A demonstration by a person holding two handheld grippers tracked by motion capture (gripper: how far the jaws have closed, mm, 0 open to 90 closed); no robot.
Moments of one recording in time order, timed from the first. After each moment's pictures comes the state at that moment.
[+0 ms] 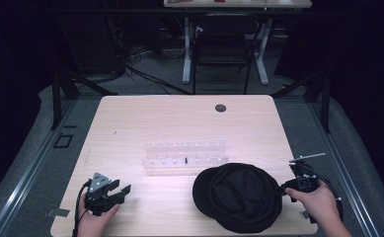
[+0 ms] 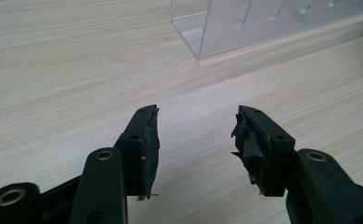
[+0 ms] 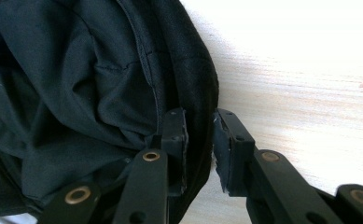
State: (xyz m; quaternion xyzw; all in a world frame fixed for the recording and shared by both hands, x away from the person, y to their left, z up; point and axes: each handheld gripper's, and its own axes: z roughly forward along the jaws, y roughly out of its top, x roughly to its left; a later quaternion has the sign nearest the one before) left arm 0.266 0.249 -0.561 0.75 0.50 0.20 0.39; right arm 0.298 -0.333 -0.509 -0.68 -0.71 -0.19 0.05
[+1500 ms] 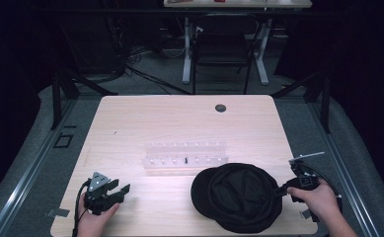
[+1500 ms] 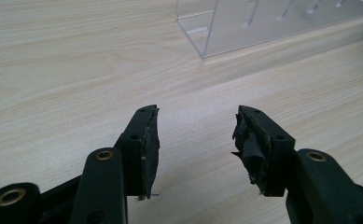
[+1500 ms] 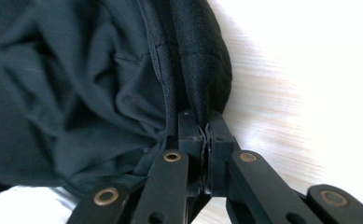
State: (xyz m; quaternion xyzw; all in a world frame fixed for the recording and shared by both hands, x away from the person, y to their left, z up) left arm 0.268 0.250 -0.560 0.75 0.50 0.20 0.38; right arm 0.303 -0.340 -0.510 -0.67 -0.70 -0.22 0.14
